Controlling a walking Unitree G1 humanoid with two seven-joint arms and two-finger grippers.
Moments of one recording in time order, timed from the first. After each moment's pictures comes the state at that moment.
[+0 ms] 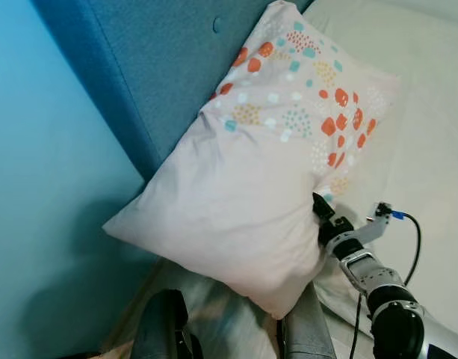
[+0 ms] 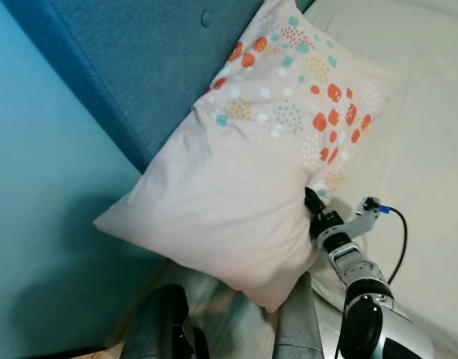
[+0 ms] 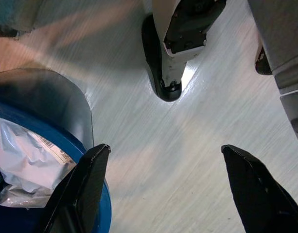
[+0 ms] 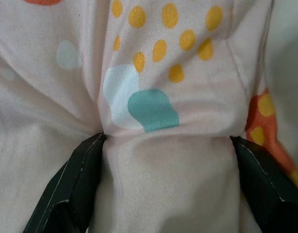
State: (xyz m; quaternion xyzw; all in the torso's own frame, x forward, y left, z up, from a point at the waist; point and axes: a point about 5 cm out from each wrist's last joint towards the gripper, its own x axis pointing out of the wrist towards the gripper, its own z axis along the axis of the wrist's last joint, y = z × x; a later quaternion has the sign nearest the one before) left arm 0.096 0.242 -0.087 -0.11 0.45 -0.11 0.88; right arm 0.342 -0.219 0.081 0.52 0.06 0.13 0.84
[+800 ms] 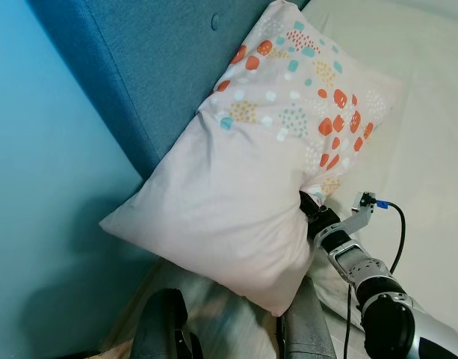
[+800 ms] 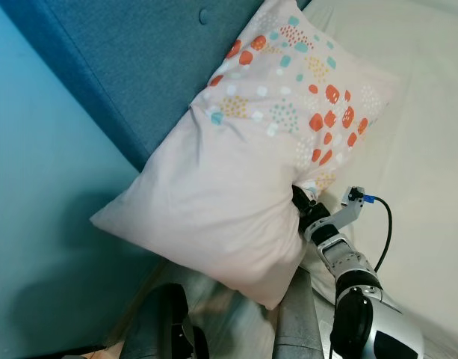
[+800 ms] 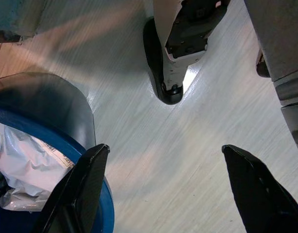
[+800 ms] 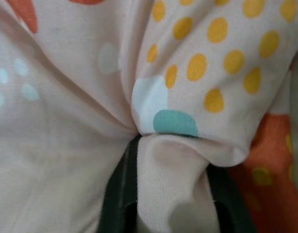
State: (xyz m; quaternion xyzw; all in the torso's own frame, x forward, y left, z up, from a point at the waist) left arm 0.099 0.243 -0.086 -0.10 0.45 -0.10 0.88; right arm 0.355 -0.213 0.100 0.49 0.03 0.15 0.86
